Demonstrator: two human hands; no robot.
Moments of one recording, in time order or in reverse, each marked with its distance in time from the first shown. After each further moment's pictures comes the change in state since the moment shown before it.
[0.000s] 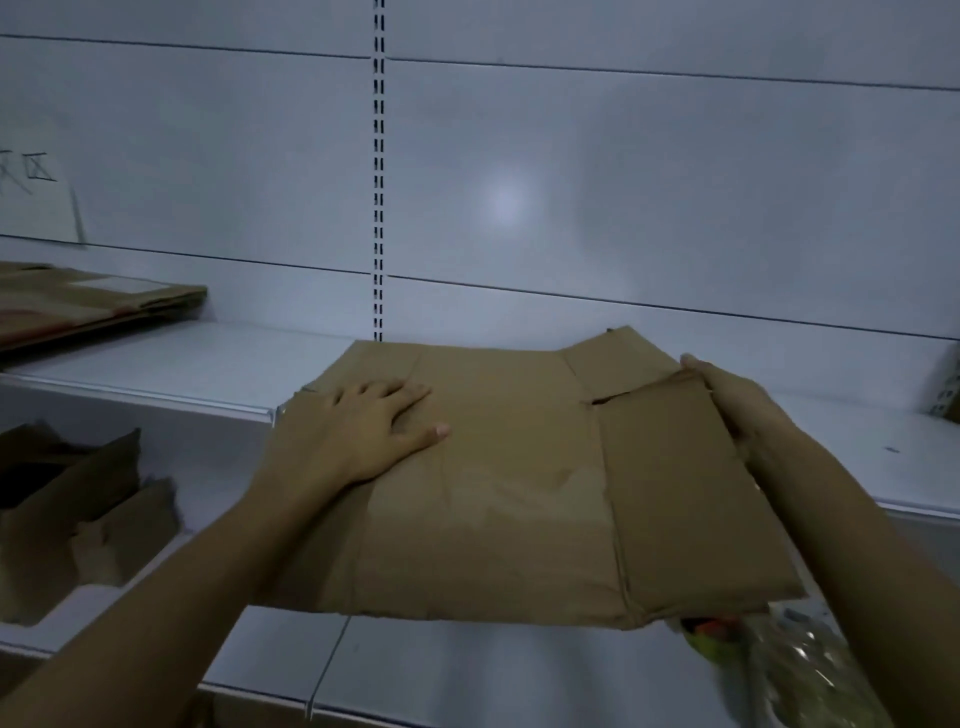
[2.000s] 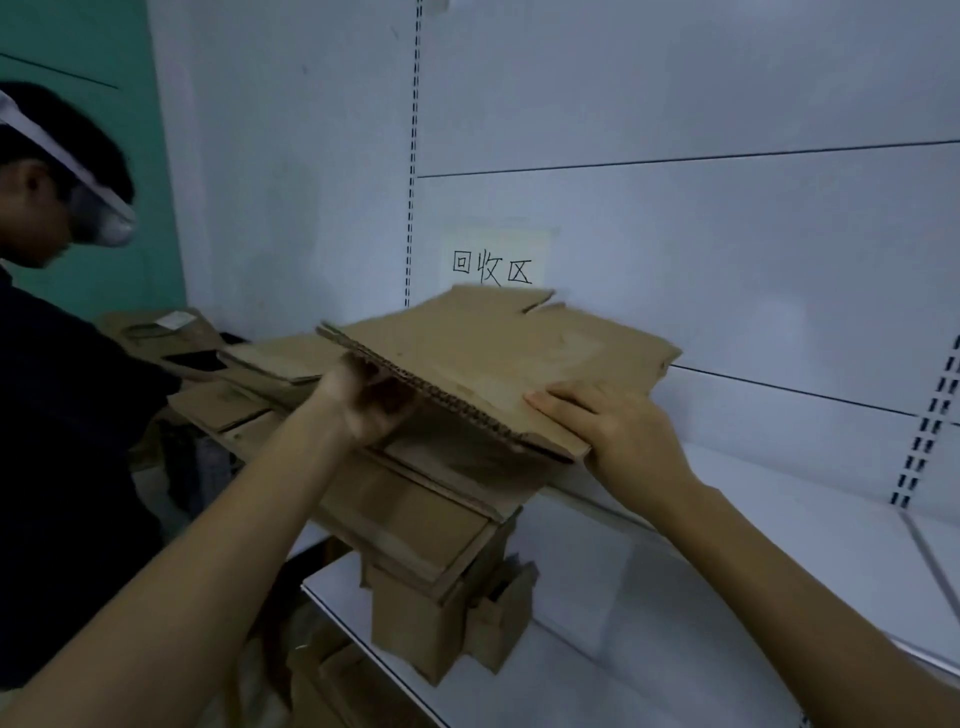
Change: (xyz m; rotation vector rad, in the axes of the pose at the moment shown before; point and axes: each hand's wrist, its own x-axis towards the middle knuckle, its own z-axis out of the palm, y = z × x) left_hand -0.109 -0.484 -0.235 -1.780 0.783 -0.742; right_hand -0.098 -0.055 0.641 -0.657 -0.283 -1.842
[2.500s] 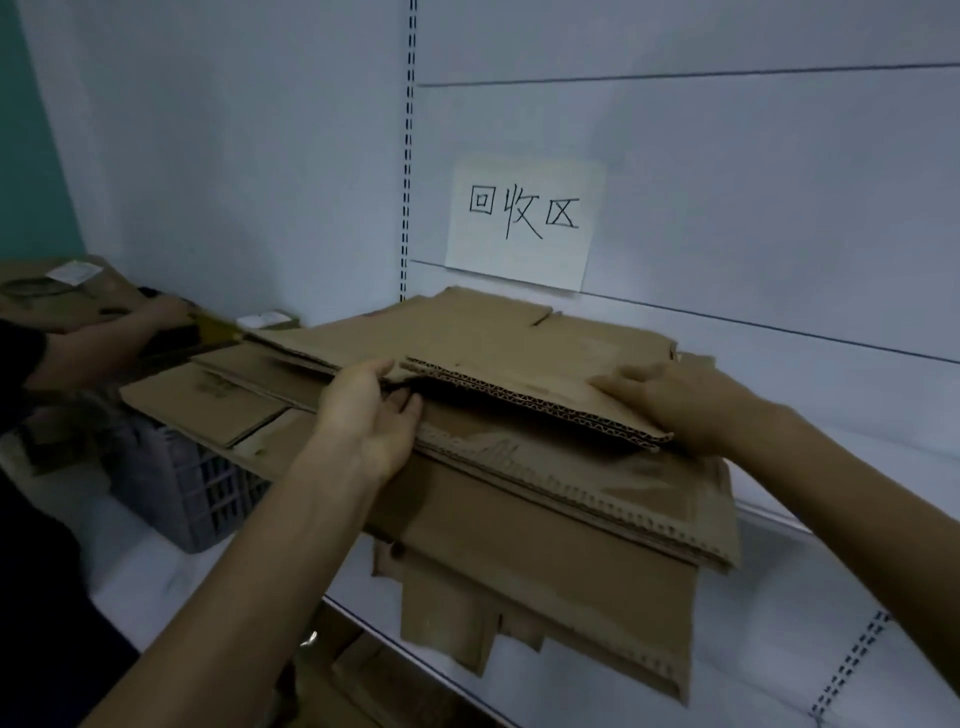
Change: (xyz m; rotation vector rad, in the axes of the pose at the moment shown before) left_hand 0.084 0.014 -0.079 -0.177 0.000 -0.133; right_hand 0.064 0.012 0.093 -0.289 -1.043 0.390
